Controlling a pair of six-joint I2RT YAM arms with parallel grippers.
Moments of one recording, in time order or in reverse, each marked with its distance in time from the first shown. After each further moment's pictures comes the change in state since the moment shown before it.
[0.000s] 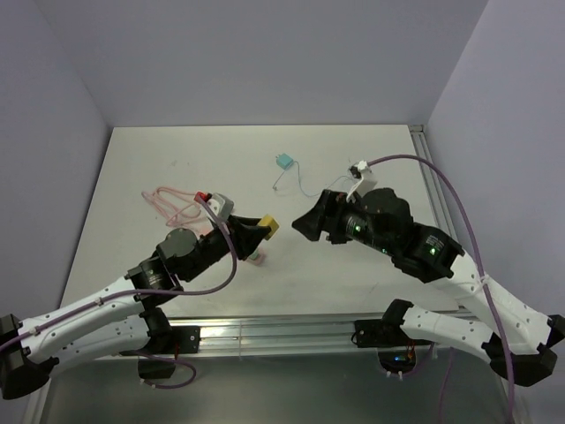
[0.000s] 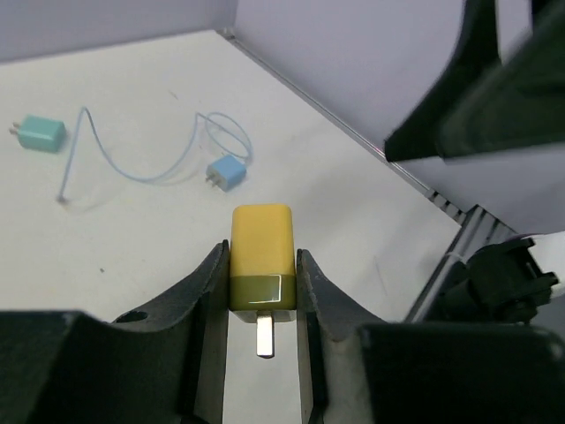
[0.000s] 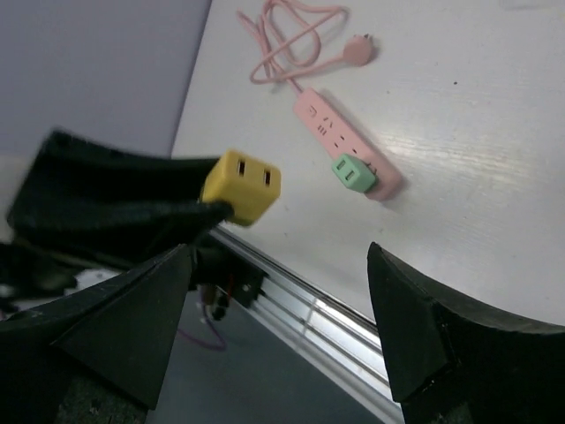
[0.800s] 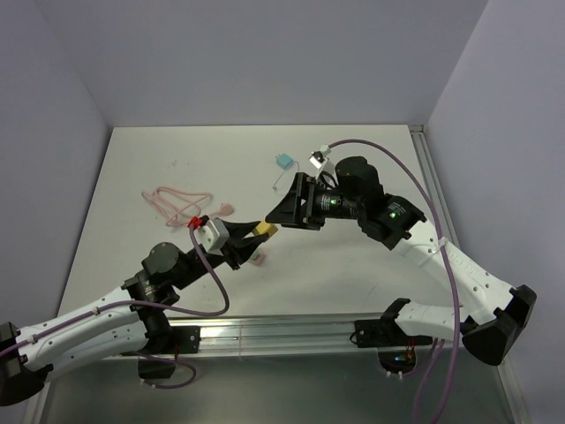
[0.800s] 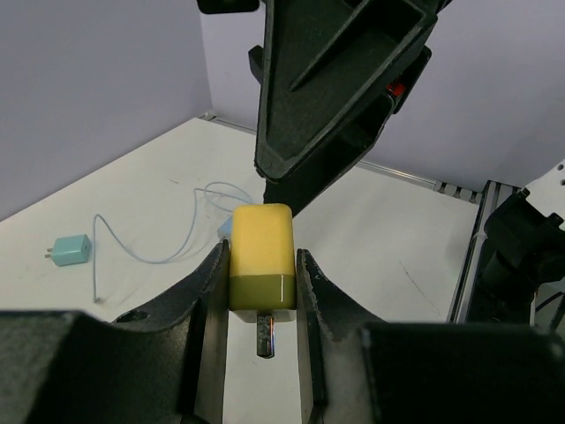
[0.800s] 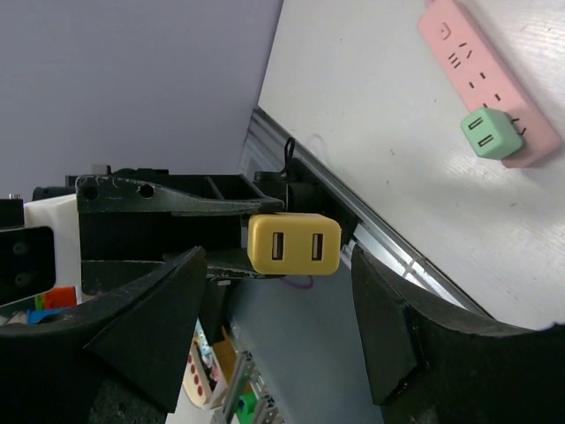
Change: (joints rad) left arm -0.018 -0.111 -0.147 0.241 0.139 0.360; right arm -0.189 0.272 0.080 0.171 -0.555 0.128
